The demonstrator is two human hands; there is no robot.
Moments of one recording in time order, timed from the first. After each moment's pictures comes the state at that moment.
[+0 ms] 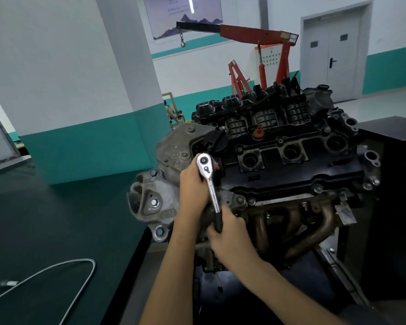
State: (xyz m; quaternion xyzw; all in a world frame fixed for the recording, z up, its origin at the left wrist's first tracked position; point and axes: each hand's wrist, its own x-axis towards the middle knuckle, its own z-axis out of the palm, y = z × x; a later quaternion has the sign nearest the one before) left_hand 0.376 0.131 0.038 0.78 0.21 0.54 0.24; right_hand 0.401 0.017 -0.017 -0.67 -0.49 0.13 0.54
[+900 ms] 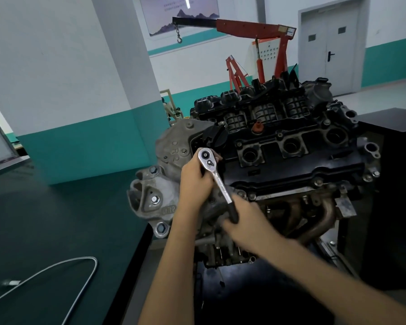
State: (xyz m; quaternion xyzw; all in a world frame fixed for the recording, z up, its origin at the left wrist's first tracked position) left_hand 0.374 0.132 0.040 0.81 0.18 0.51 0.24; right_hand 0.435 0.002 -0.003 -0.68 -0.55 0.12 0.47
